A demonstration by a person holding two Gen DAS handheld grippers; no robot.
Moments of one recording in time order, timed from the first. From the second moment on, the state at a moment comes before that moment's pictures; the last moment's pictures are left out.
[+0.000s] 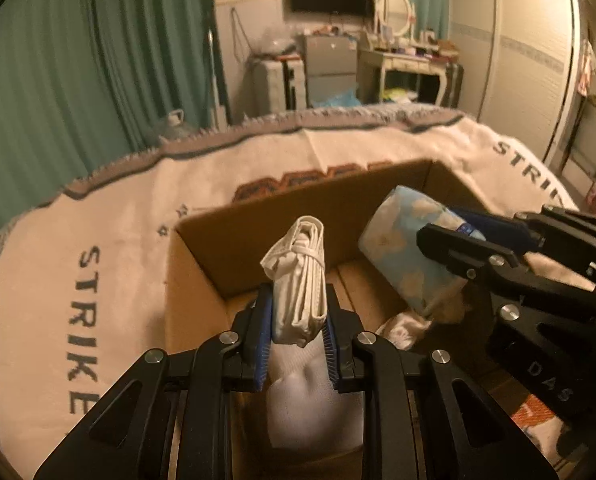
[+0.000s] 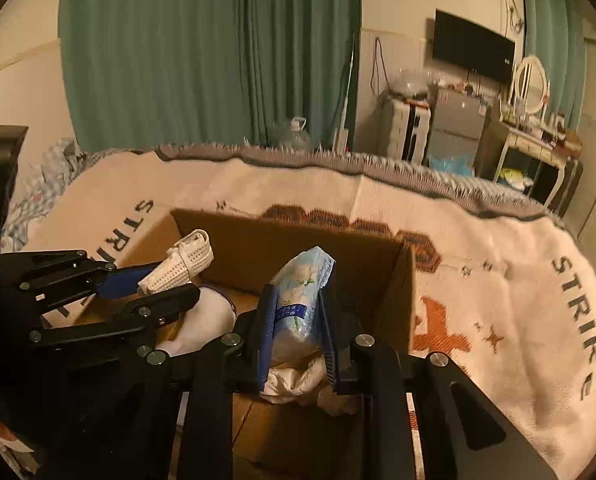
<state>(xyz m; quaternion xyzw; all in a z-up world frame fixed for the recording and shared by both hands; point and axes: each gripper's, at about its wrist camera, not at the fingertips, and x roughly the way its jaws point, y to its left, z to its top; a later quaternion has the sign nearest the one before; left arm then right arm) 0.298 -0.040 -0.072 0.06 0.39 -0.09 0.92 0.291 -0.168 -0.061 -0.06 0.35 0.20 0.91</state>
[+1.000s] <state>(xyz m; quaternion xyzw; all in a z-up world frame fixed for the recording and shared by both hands) 0.050 -0.011 0.097 0.07 0.23 -0.05 0.97 0.042 -0.217 0.121 -0.06 0.25 0.15 0.95</state>
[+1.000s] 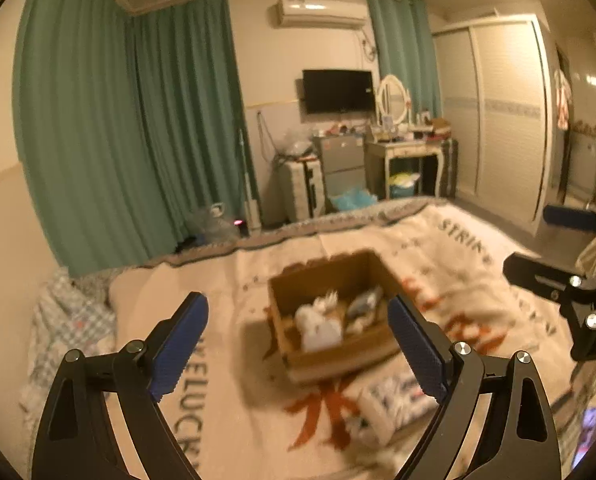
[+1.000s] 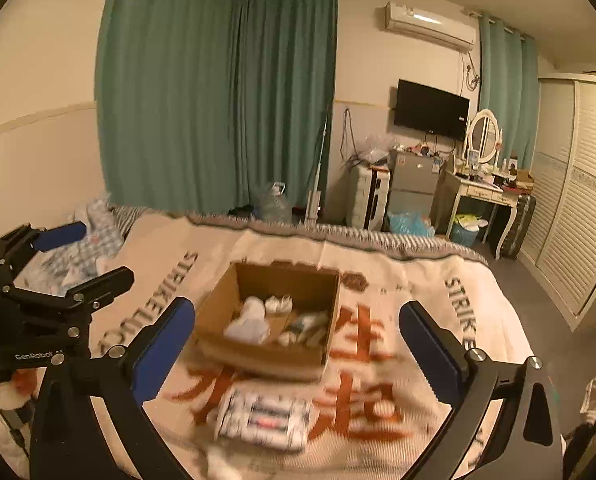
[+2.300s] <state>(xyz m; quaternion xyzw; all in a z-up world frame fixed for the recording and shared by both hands) 0.049 -0.045 -0.129 0.01 0.45 -0.08 0.89 0.023 -0.206 -0.117 -0.09 0.46 0.16 0.87</state>
